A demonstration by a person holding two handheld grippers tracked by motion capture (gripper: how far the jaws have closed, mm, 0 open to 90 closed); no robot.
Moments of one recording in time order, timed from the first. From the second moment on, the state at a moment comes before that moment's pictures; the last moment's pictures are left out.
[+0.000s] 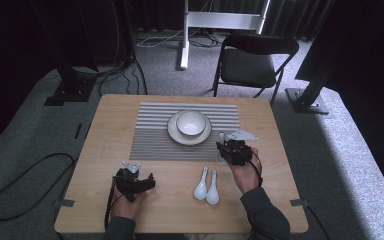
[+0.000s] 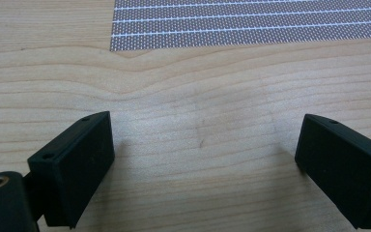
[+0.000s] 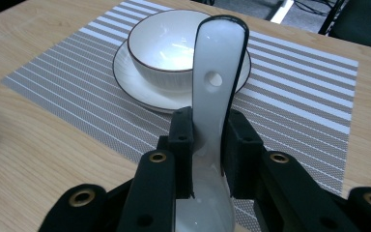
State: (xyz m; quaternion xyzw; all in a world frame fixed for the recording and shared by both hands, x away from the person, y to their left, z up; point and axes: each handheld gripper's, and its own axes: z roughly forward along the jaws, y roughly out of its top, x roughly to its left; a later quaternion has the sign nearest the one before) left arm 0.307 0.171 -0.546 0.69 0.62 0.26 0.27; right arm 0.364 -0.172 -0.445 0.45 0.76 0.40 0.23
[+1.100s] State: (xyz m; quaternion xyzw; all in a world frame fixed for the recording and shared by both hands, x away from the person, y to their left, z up) left arm 0.307 0.170 -0.546 0.69 0.62 0.26 0.27; right arm 0.387 -0.161 -0.431 0.45 0.76 0.42 0.23
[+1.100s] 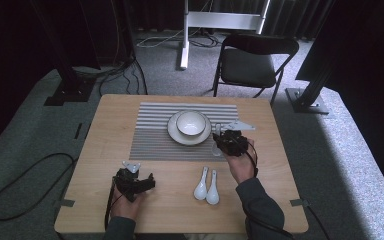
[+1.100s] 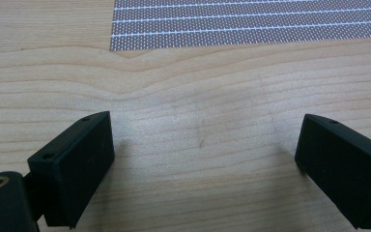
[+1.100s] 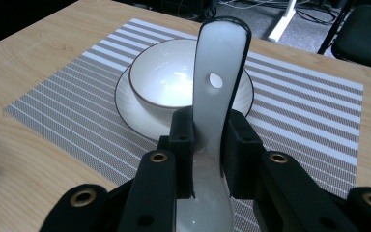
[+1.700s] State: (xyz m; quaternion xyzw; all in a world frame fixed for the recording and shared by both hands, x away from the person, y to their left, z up) left arm 0.307 0.170 -0.546 0.69 0.62 0.26 0.27; right arm 0.404 -0.152 -0.425 0.44 0.76 0.41 0.24
